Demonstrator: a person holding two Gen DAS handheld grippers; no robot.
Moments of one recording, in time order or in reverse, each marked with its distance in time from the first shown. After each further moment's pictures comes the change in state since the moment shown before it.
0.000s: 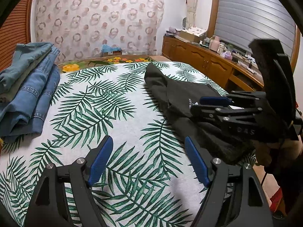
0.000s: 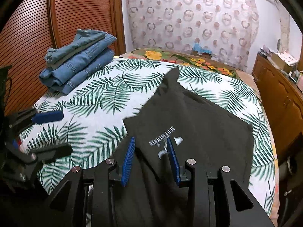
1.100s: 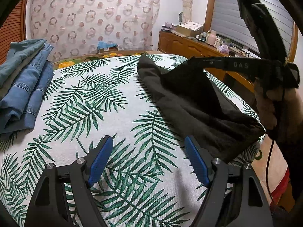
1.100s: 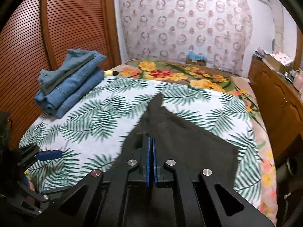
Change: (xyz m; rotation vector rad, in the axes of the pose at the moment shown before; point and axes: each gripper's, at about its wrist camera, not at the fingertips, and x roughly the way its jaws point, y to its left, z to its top) left arm 0.011 -0.011 -0.009 0.027 0.036 -0.017; right arm -0.002 -0.035 0.026 0.065 -0.065 -0.039
